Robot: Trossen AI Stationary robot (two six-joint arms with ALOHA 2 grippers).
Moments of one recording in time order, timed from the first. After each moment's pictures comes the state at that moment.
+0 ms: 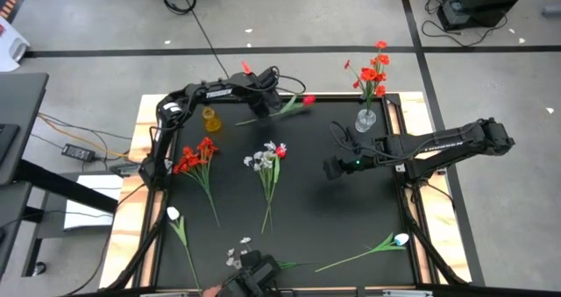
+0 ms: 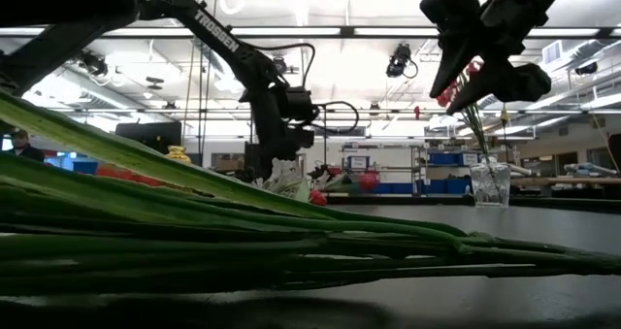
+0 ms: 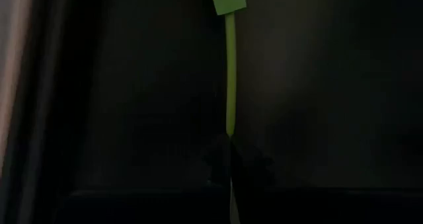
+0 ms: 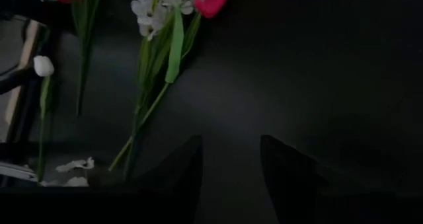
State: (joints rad) left arm 0.67 2.16 1.68 -0.79 0.13 0.38; right arm 0.06 1.15 0.80 -0.55 0.16 1.21
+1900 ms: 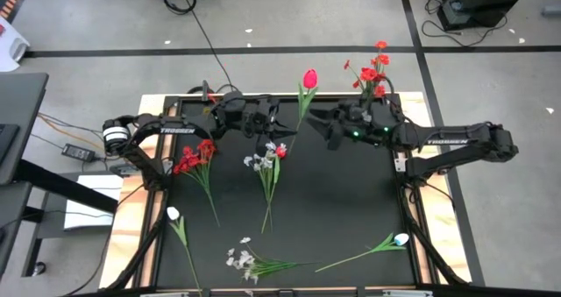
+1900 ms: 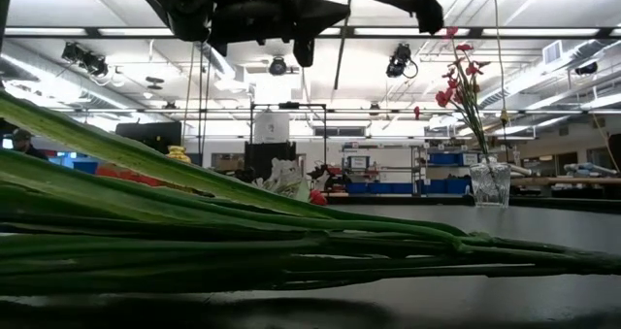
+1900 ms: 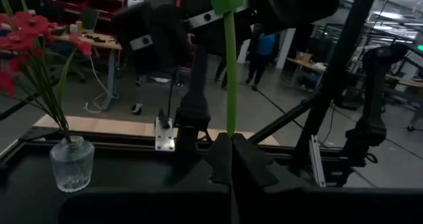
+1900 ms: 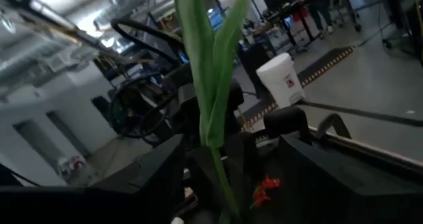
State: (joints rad) left arm 0.34 1.58 1.00 0.64 0.56 -0.21; right arm -0.13 1.11 0.84 0.33 0.18 0.53
